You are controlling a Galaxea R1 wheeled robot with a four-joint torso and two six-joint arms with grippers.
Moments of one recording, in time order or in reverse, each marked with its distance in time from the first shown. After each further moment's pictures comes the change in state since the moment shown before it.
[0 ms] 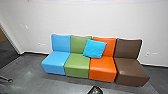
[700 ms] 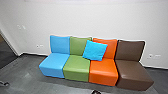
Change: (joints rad) left arm 0.000 0.000 0.000 0.000 0.000 0.000; right arm 0.000 0.007 0.000 0.000 0.001 -0.003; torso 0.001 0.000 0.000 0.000
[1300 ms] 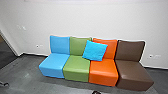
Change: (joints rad) left arm 0.007 -0.014 0.010 -0.019 0.004 -0.002; right arm -0.015 -0.004 0.013 0.000 -0.002 -0.007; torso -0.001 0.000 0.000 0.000
